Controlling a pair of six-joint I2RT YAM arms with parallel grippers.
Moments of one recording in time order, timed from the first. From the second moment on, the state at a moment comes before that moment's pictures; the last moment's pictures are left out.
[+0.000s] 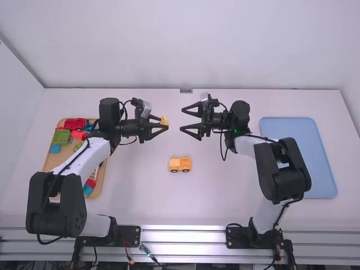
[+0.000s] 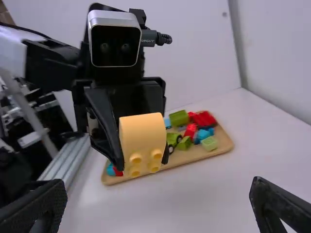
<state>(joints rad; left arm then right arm) -0.03 1.51 0.87 0.11 1.24 0.23 0.25 1.88 0.92 1.11 -1.32 0.45</state>
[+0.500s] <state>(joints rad) -0.08 1.63 0.86 0.45 1.40 0.08 0.33 1.88 0.99 1.06 -1.41 0.54</state>
